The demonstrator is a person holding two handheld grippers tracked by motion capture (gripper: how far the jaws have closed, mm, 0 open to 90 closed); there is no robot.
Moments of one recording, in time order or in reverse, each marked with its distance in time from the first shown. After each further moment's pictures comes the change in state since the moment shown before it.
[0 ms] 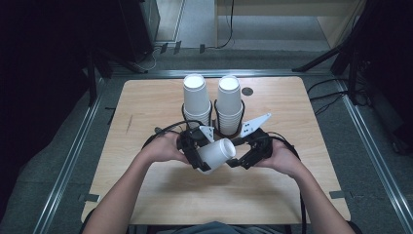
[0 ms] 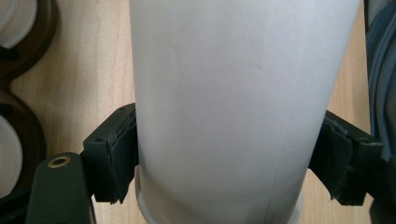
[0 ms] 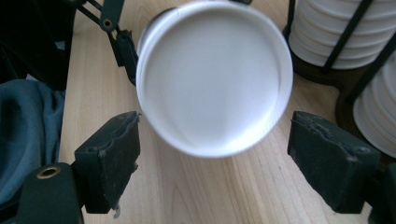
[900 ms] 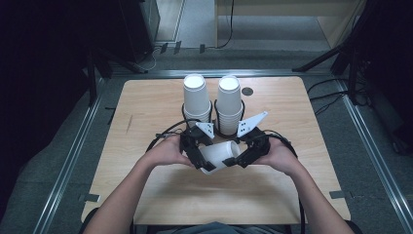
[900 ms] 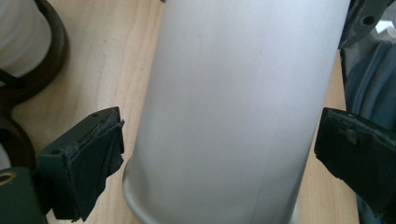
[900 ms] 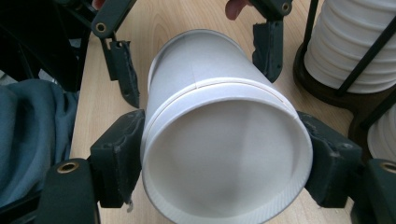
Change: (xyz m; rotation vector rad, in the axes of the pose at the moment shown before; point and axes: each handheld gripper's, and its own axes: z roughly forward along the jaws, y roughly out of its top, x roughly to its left) left arm 0.000 -0.003 -0.006 -0.182 -0.006 -0.074; right arm 0.002 0.010 0.001 -0.016 0.039 -0.048
